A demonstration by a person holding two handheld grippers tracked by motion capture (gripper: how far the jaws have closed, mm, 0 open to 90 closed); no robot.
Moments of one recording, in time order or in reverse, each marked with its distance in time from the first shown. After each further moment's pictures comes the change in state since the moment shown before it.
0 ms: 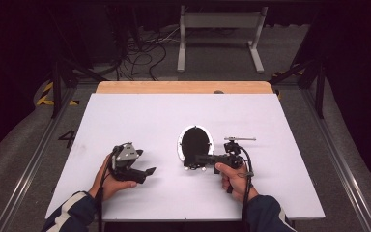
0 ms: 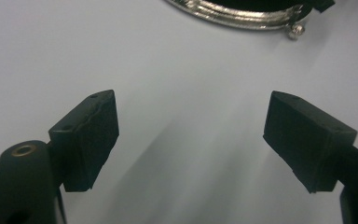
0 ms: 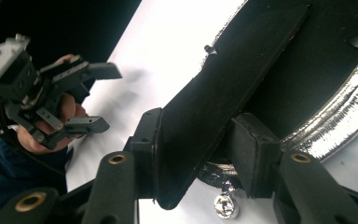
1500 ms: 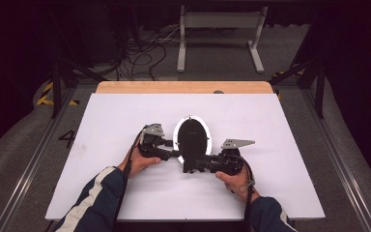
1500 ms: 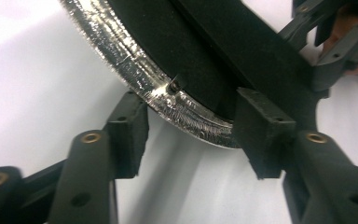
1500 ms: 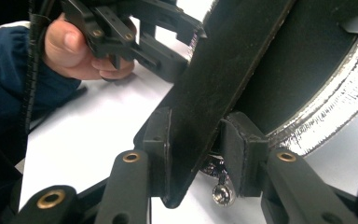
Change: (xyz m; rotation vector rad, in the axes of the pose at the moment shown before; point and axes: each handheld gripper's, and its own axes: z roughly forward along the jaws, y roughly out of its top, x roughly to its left) left arm 0.021 0.056 0.059 -0.062 -0.299 -0.015; right arm 0.018 -0.008 -0.007 -0.007 -0.035 -0.429
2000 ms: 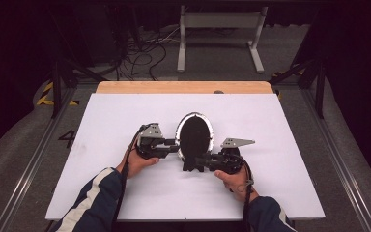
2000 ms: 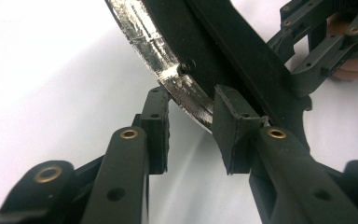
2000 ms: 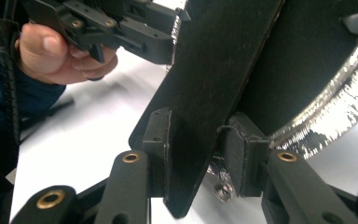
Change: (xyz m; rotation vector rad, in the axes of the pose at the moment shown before) left arm -0.015 0.006 -0.013 -0.043 0.095 0.096; right arm 0.001 0.003 0.002 -0.033 -0.021 0.014
